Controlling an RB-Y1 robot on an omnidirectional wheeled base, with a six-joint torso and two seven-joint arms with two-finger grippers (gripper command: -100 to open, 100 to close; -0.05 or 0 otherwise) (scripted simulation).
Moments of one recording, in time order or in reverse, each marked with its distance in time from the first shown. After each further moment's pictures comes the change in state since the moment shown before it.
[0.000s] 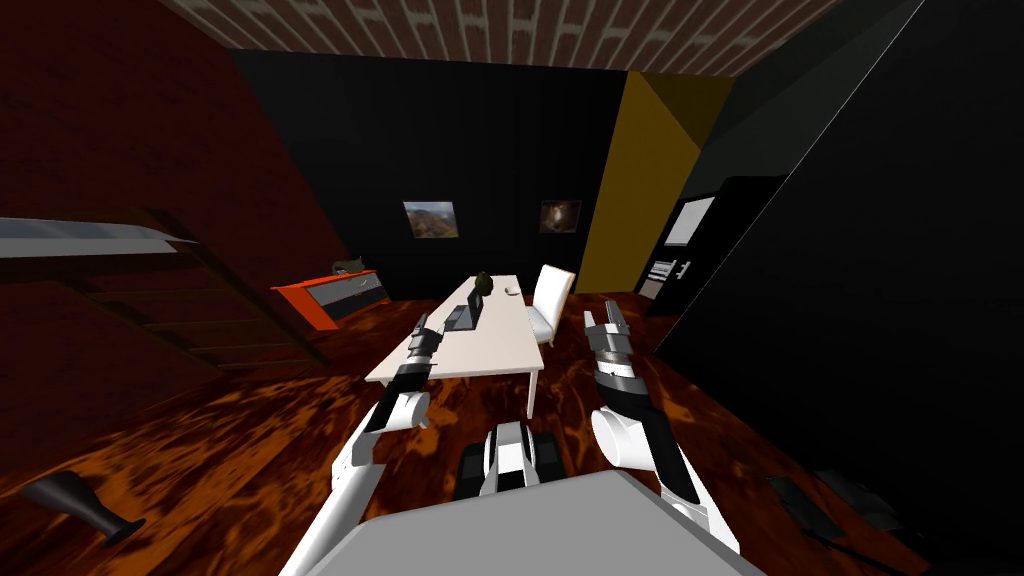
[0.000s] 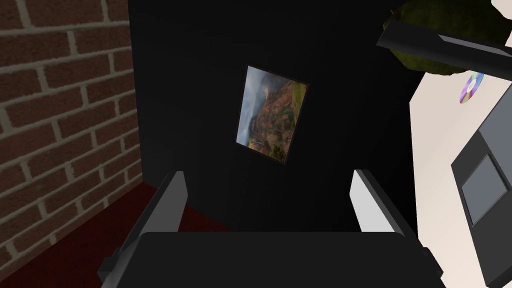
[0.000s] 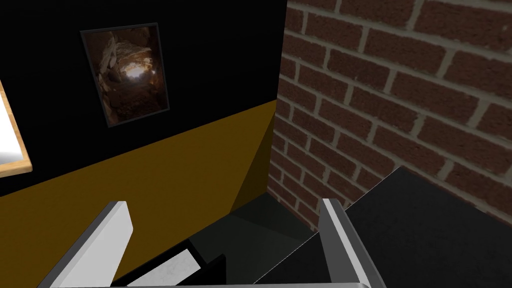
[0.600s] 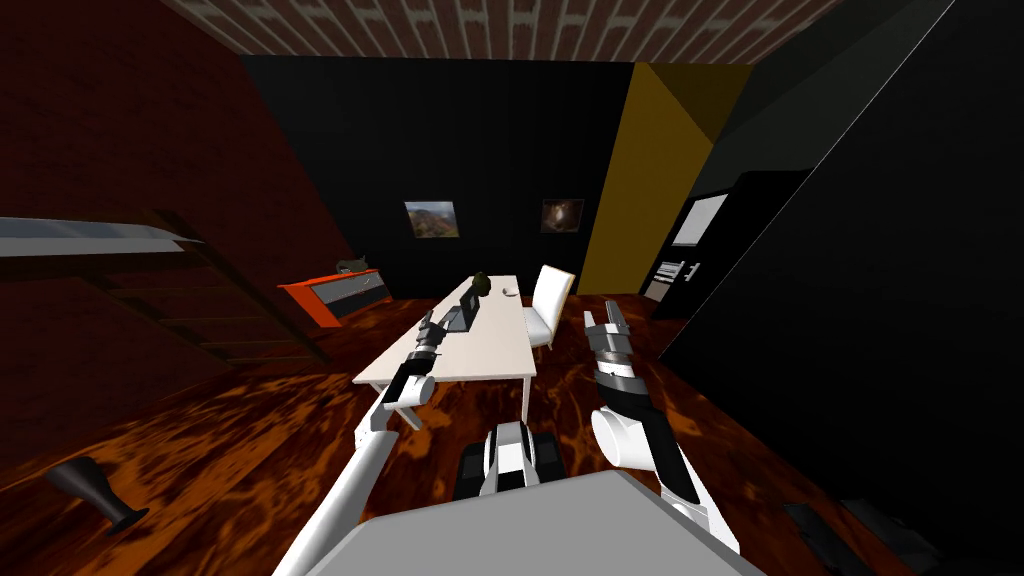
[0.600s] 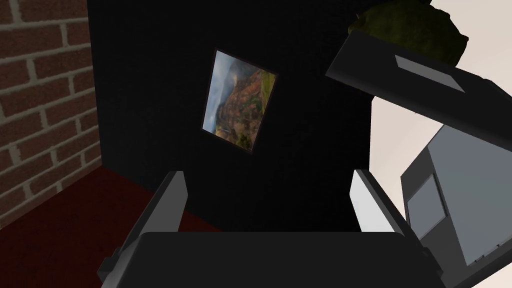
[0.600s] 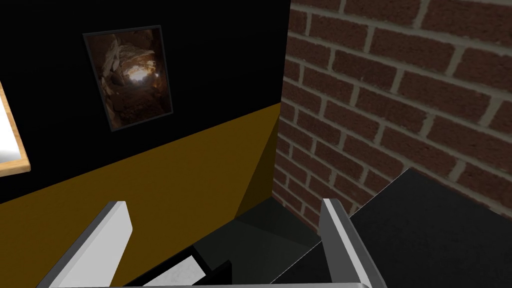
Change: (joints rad) left arm -0.153 0.023 0.018 0.179 0.052 0.062 0.072; right arm 0.000 0.000 0.000 0.000 0.000 0.000 0.000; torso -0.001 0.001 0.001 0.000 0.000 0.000
